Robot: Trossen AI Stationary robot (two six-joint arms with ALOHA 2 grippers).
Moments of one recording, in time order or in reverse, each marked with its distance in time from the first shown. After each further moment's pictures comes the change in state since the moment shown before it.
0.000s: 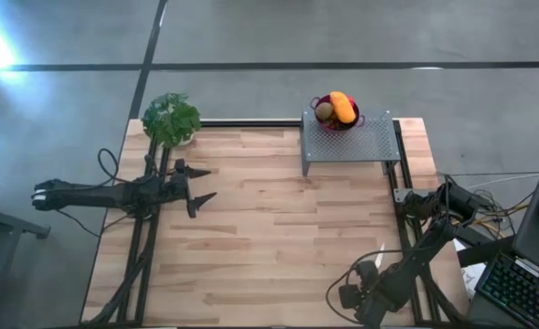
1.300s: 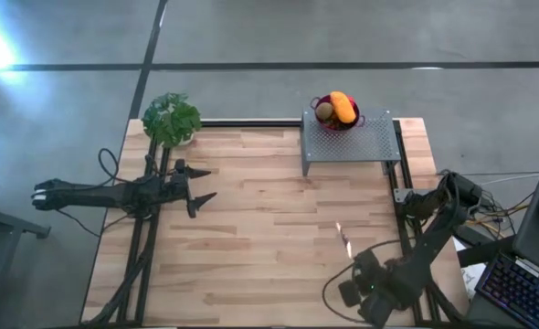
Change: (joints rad) left arm 0.000 0.001 0.002 -0.008 0.000 0.000; right arm -0.040 -0.121 0.242 -0.397 0.194 -0.275
